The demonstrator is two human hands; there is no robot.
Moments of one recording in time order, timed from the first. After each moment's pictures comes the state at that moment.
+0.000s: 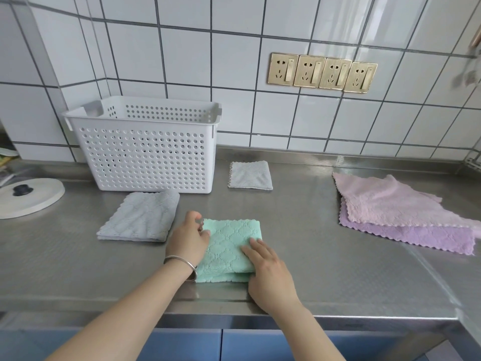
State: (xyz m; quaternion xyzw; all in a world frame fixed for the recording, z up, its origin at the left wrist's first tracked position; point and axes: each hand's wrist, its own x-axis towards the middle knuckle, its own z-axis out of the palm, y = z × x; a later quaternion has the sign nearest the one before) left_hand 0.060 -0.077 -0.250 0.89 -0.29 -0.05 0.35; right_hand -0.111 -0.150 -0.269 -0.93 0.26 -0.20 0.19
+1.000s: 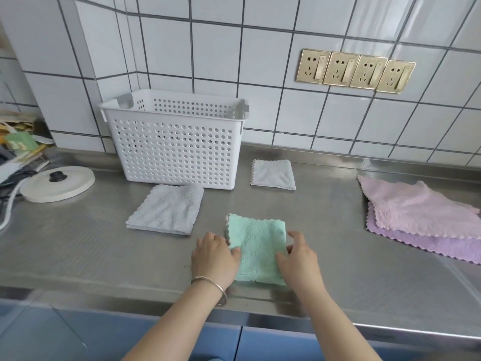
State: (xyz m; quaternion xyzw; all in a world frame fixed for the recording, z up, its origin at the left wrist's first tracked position) left_hand 0.022 -0.055 -0.255 0.93 -0.31 -0.05 0.20; right_hand -0.096 -0.158 -0.247 -0.80 0.45 -0.17 0.36
